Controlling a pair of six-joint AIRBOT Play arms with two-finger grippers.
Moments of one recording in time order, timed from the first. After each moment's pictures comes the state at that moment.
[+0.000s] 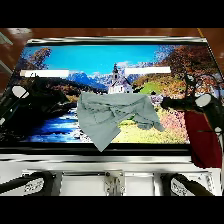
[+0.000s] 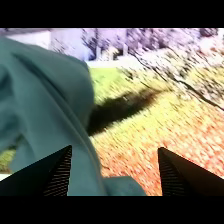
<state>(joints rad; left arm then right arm) 0.05 -1.30 1.03 1.06 -0.99 -1.70 -0.19 -1.19 0.90 -1.18 0.87 1.28</state>
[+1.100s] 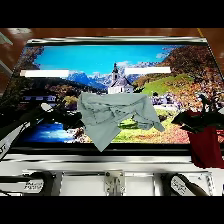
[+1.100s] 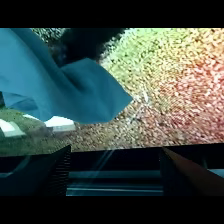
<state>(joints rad) -0.10 -1.50 0.81 0.81 -0.89 -1.53 -0.46 -1.15 0.84 -1.15 1.26 1.31</state>
